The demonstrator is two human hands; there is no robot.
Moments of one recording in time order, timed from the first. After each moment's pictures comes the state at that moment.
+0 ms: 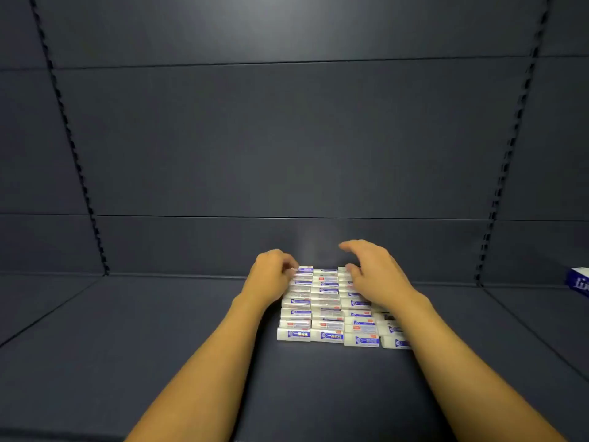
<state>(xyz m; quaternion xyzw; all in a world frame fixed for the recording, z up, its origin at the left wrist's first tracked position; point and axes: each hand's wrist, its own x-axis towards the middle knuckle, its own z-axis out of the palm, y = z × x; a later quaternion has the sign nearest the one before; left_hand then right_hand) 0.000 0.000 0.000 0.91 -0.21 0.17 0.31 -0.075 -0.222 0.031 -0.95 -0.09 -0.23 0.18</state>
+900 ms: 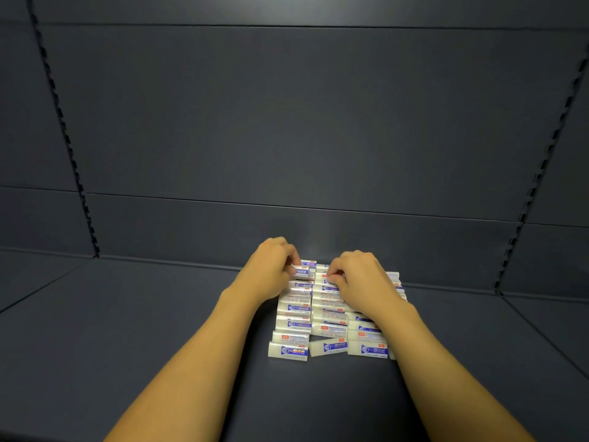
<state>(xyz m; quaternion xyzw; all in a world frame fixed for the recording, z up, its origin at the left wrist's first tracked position) 0.005 0.004 0.004 0.93 -0.24 0.18 0.22 -0.034 -0.200 0.002 -0.97 -0.12 -0.20 0.10</state>
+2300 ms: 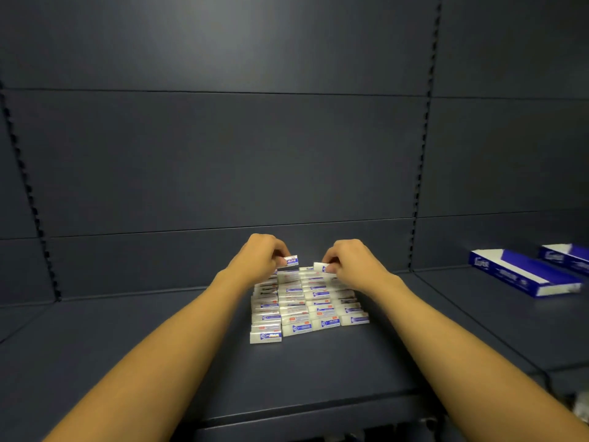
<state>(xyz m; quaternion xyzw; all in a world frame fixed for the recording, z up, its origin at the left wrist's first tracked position) -0.040 -0.020 0.063 0.89 -0.36 0.18 0.20 -0.129 -0.234 0.060 -0.97 -0.03 -0.20 0.12</state>
